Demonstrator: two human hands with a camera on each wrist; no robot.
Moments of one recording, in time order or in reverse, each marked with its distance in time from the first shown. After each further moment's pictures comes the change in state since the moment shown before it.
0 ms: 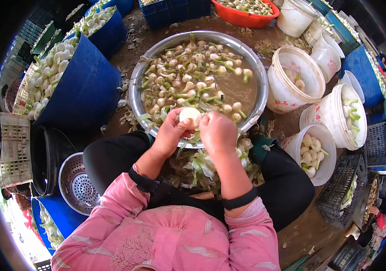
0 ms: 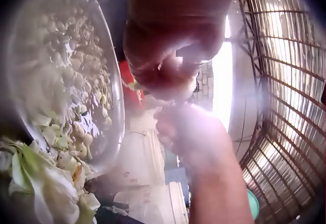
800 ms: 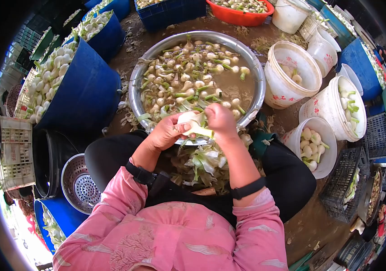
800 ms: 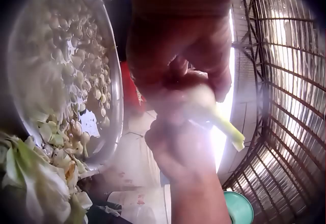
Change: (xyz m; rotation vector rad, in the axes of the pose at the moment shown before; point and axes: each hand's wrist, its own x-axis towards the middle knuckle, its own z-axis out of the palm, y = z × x) left_hand -0.001 0.014 -0.014 -0.039 -0.391 -0.147; right_hand 0.005 0.030 0.014 0.610 -0.112 -0.097
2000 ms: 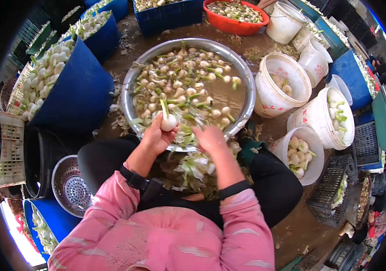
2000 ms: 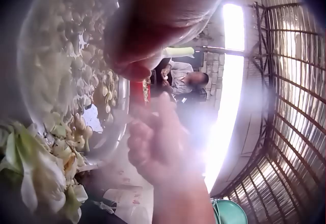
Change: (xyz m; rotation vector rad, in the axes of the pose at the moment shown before) left_hand 0.016 -0.025 -0.019 -0.600 0.472 -0.037; right_hand 0.008 0.003 0.001 -0.437 -0.479 0.537
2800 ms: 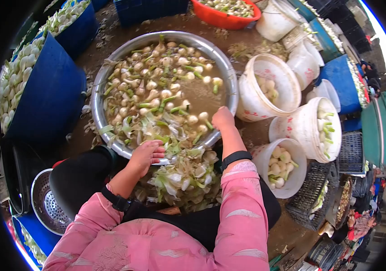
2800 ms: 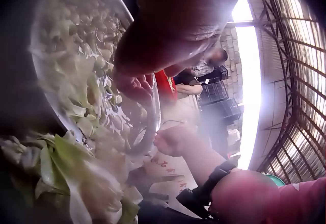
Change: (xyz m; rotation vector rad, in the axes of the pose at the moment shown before) left_hand 0.019 -0.036 0.004 0.523 0.096 -0.174; right_hand 0.146 0.111 -0.064 0.168 0.171 0.334
